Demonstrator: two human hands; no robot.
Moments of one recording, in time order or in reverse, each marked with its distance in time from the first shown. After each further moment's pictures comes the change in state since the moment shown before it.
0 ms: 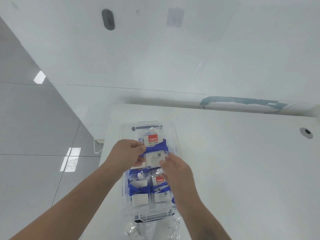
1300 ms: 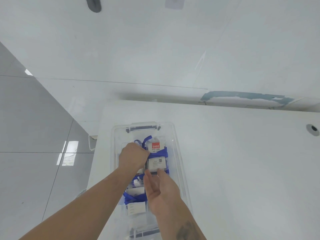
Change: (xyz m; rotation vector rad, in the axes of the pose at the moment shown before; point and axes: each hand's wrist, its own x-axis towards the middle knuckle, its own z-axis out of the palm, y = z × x) left_hand 0.104 -0.040 0.052 0.401 0.143 -0.071; right_hand 0.040 0.022 0.035 0.702 0.311 0.572
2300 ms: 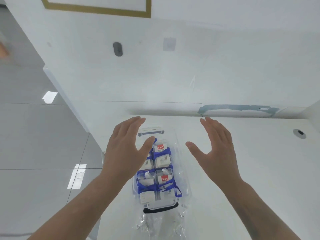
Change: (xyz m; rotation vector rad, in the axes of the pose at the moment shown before) left_hand -0.171 0.003 -0.113 0.153 0.565 0.798; right_hand -0.104 -0.104 -0.068 -1.385 0.007 -1.841
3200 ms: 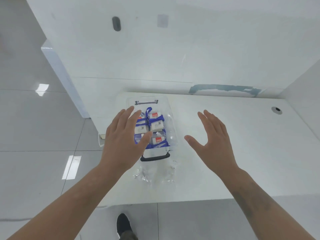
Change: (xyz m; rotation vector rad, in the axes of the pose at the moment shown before) left_hand -0.129 0.002 -0.009 0.022 -0.069 0.029; right_hand -0.127 0.005 -0.032 -0.076 -0.060 0.022
